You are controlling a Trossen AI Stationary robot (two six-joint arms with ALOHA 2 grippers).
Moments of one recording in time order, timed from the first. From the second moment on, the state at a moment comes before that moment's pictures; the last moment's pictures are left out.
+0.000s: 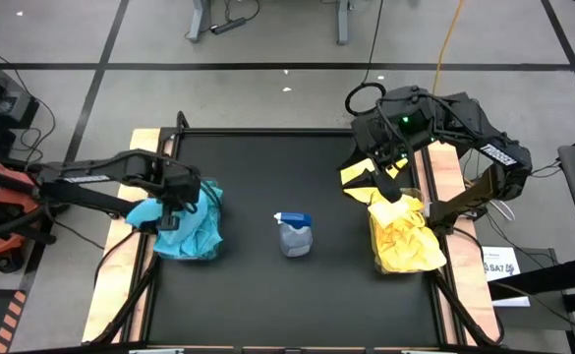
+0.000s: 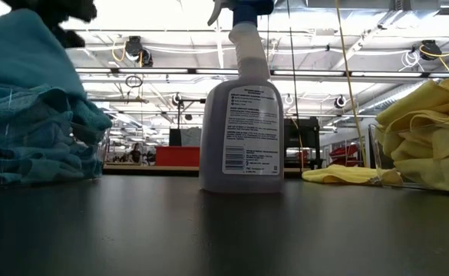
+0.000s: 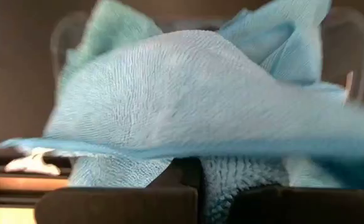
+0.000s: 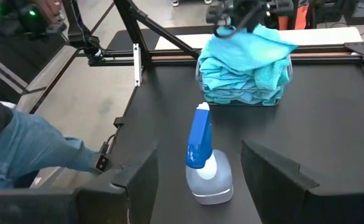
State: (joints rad) left arm 0.08 1.03 1.12 -1.54 0.02 0.06; right arm -0.16 1.45 2.01 -1.16 -0.42 -0.04
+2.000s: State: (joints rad) left arm 0.08 1.33 1.07 -1.57 0.05 -0.05; right arm -0.08 1.44 2.01 -1.20 -0.42 -0.04
